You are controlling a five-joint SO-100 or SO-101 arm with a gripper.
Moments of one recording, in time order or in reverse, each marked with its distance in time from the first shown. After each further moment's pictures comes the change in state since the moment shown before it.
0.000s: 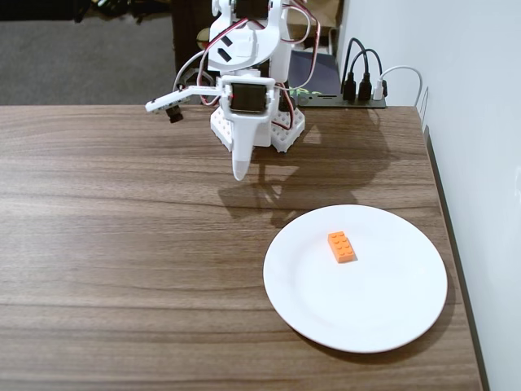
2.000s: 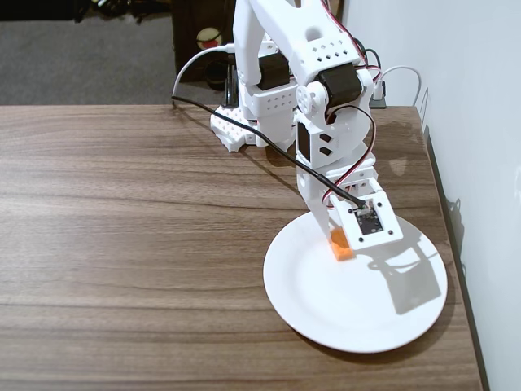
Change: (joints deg) arm -33.0 -75.8 -30.7 -16.2 -72.6
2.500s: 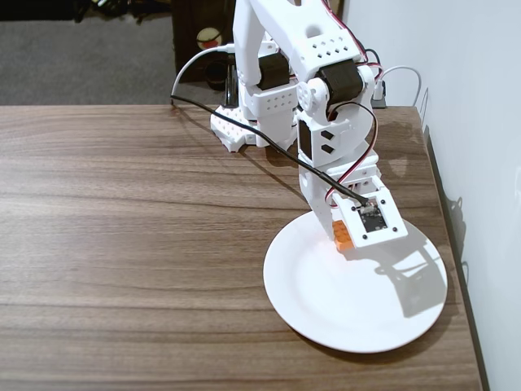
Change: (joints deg) arm 0.1 0.0 -2.2 0.0 -0.6
